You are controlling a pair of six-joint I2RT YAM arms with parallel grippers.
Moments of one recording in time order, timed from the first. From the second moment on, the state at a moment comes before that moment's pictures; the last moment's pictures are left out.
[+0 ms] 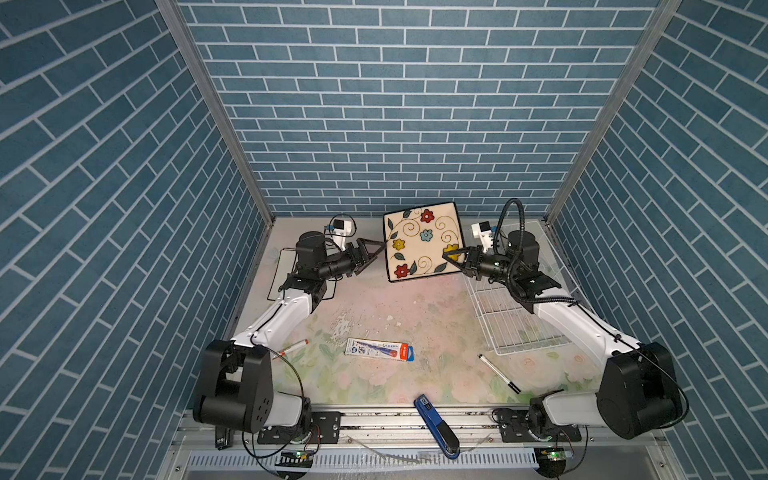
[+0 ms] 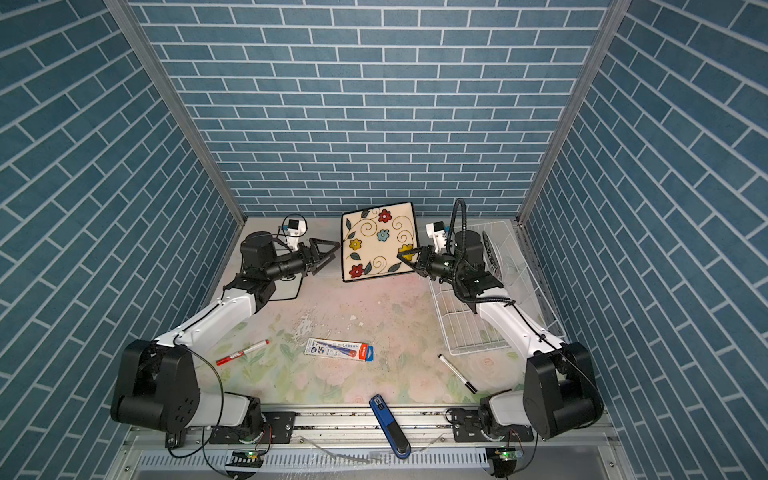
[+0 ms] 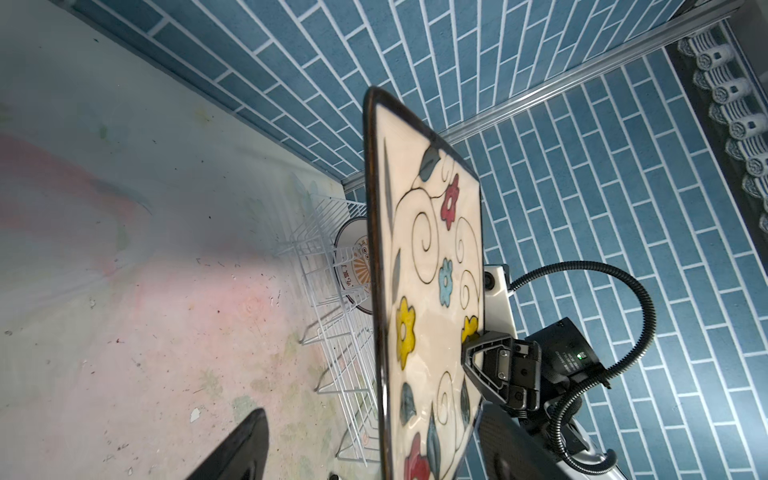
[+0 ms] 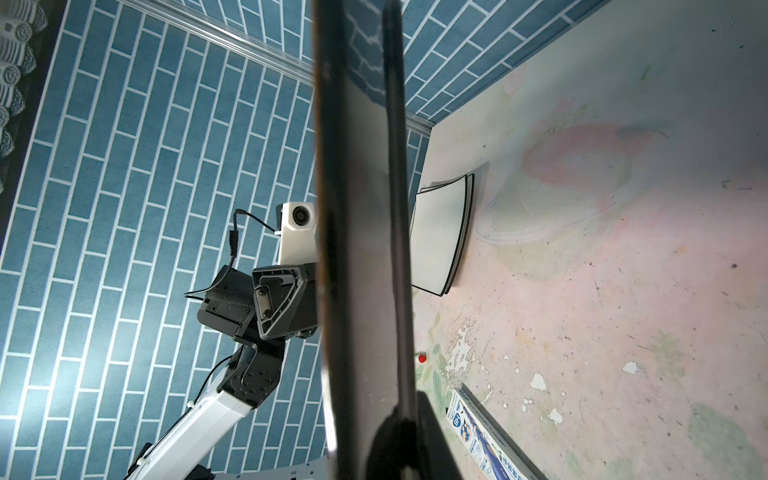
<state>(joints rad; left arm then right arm) -0.19 1.41 0.91 0.29 0.85 -0.98 0.36 1.36 0.94 0.17 -0.83 0.99</state>
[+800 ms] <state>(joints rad) -0.22 1.60 0.93 0.65 0.89 -1.20 0.39 1.36 0.85 0.35 -0.82 1.11</state>
